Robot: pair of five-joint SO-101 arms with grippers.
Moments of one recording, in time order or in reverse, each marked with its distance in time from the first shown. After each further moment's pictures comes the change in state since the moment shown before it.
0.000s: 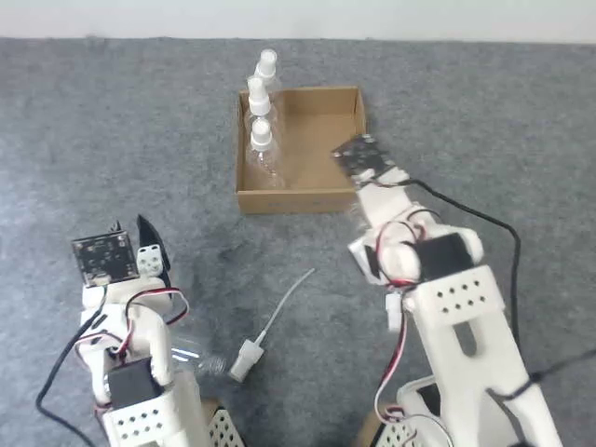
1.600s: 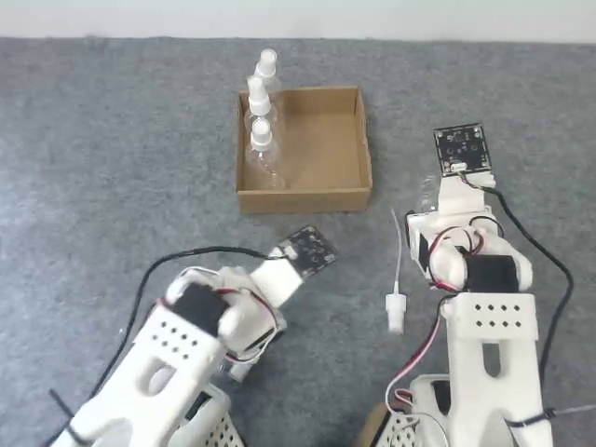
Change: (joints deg) left arm 47.4 51.1 -29.0 32.5 -17.9; right arm 16.6 -6.9 8.2 -12.0 -7.7
